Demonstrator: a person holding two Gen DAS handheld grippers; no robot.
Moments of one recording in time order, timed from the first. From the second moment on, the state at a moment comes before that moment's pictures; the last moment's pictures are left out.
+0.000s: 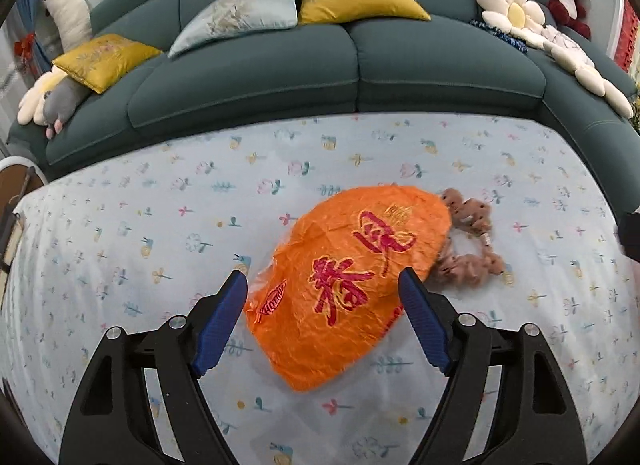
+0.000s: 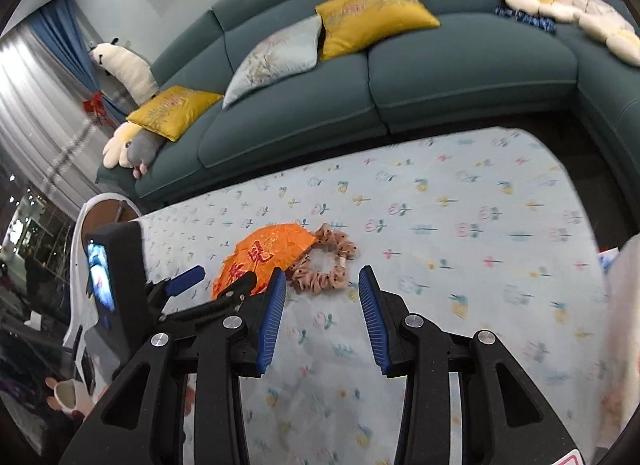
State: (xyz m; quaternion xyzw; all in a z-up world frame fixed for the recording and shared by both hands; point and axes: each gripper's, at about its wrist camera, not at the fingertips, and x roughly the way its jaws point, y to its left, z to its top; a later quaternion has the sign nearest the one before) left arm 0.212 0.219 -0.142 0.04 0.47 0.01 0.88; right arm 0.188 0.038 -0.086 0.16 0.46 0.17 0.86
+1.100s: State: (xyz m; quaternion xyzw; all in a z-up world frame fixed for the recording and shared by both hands) left arm 0.196 0.211 -0.155 0.04 0.48 -0.02 0.88; right arm 0.216 0.074 -0.161 0.07 0.52 0.12 0.85
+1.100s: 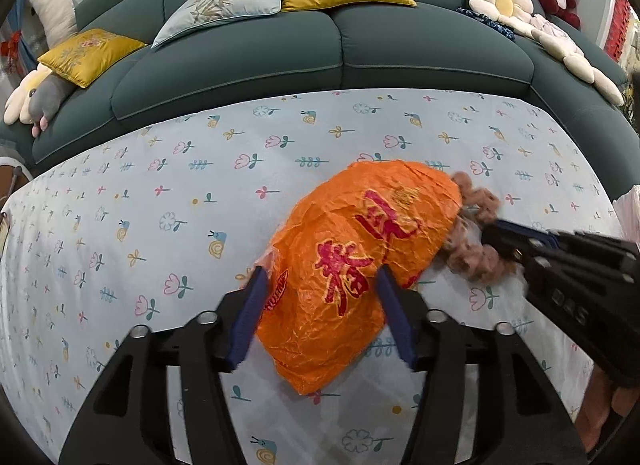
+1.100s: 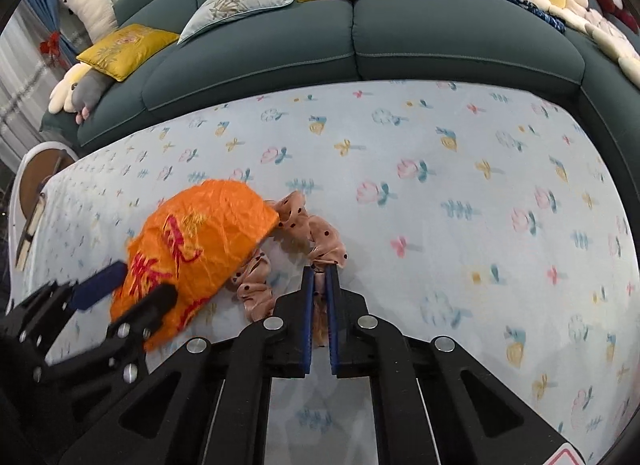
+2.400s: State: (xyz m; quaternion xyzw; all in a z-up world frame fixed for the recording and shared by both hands) left arm 0.143 0.085 -0.070 0.03 0.41 -0.17 0.89; right arm 0.110 -0.066 -0.057 0.16 0.39 0.07 0.90
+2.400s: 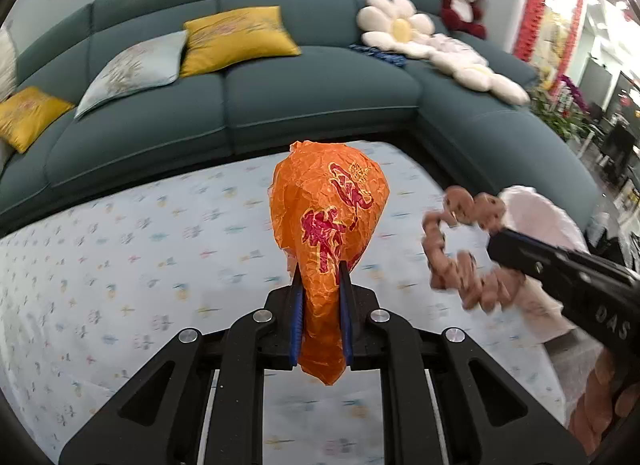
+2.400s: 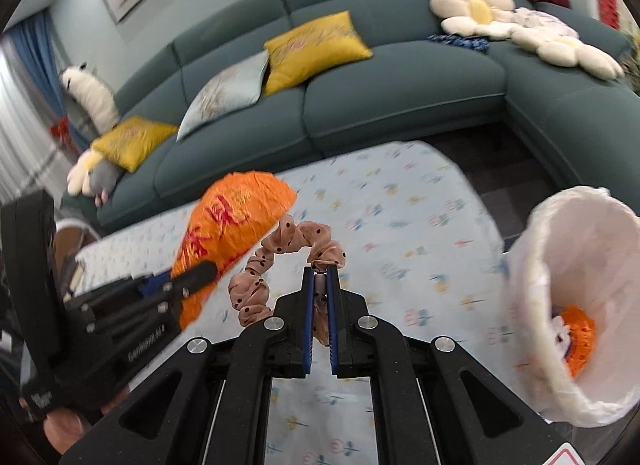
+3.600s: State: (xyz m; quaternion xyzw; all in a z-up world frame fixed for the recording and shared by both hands) left arm 0.095 -0.130 -0.060 0.07 0.41 -0.37 0.83; right arm 0.003 -0.284 -0.056 0.24 0.33 -0.13 0.90
